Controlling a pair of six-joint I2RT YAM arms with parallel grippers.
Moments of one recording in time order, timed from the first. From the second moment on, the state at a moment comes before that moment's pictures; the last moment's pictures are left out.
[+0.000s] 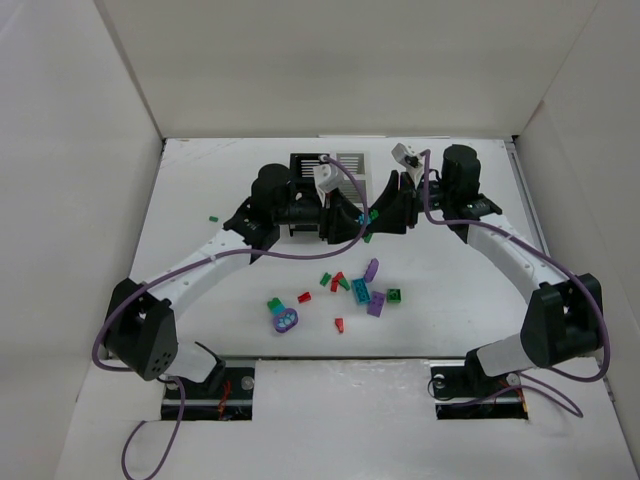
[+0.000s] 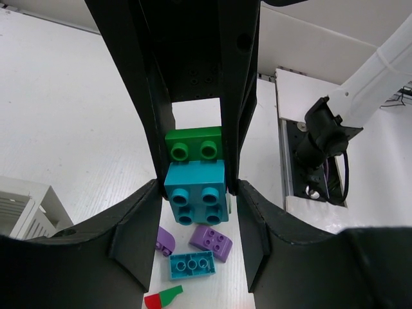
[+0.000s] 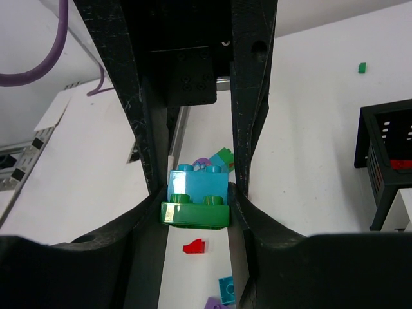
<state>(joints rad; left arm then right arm) -0.61 1.41 1.06 0.22 0.89 -0.13 0.28 1.44 1.09 0.12 -1.42 0.10</state>
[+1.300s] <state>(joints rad) -0.60 1.35 1.07 0.07 0.87 0.05 0.28 1.42 1.10 0.12 -1.42 0.16</state>
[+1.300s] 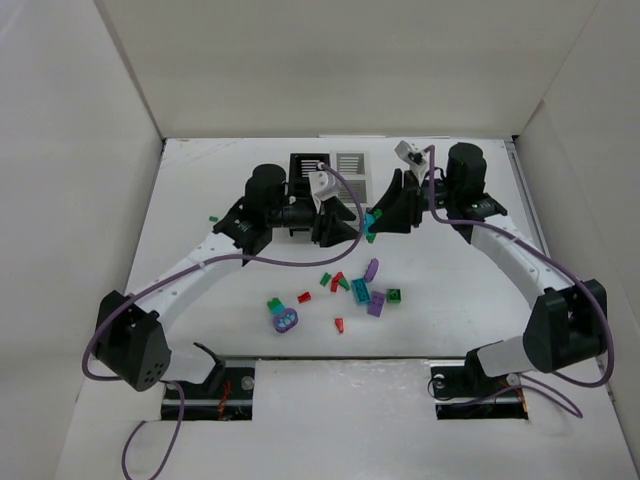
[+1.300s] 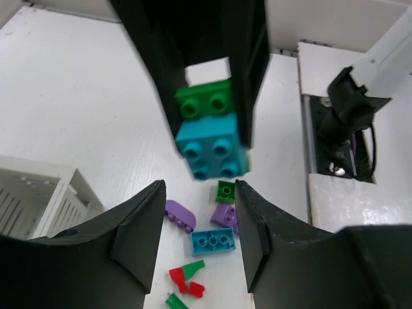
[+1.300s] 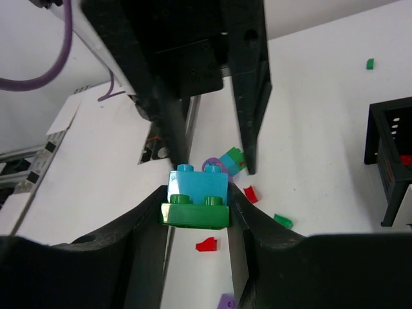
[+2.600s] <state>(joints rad) -0.56 1.34 1.07 0.07 0.93 0.06 0.33 1.44 1.14 0.11 -1.48 0.19</state>
